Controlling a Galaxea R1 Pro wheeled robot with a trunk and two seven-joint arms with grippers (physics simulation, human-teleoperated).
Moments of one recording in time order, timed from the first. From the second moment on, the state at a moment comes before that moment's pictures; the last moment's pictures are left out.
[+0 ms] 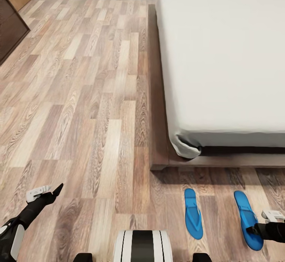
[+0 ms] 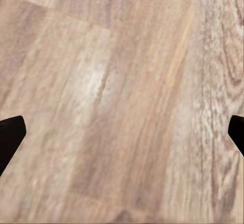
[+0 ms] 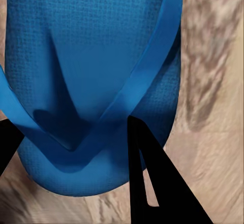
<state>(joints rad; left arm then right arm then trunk) -0.39 0.17 0.66 -0.92 0.06 0.03 -0.60 -0.41 -0.60 -0.07 -0.70 -0.06 0.66 0.57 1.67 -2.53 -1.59</state>
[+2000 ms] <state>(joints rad) -0.39 0.07 0.67 -1.09 0.16 0.39 -0.90 -0.41 -0.59 -0.06 -0.70 -0.06 0.60 0.57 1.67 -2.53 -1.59</state>
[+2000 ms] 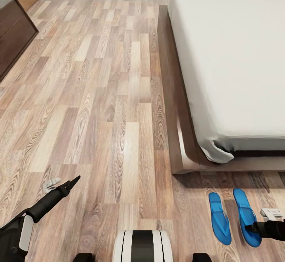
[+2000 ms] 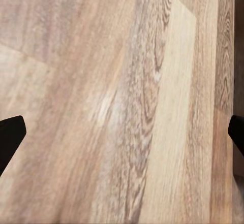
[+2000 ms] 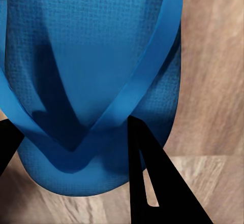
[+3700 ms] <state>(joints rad) -0.39 0.07 0.66 -1.09 0.16 0.39 -0.89 -0.41 -0.59 -0.07 -0.70 -0.05 0.47 0.57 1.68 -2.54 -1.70</state>
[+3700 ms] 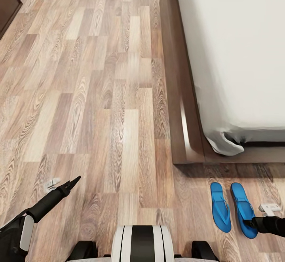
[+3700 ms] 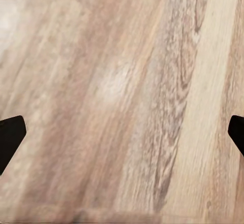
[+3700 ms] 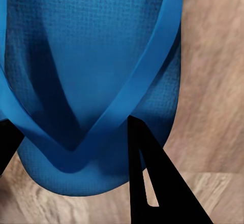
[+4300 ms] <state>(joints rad) -0.39 0.07 0.67 -1.09 0.16 0.39 -0.89 -0.41 -0.59 -0.07 -0.71 -0.06 0.43 0.57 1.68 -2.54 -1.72</state>
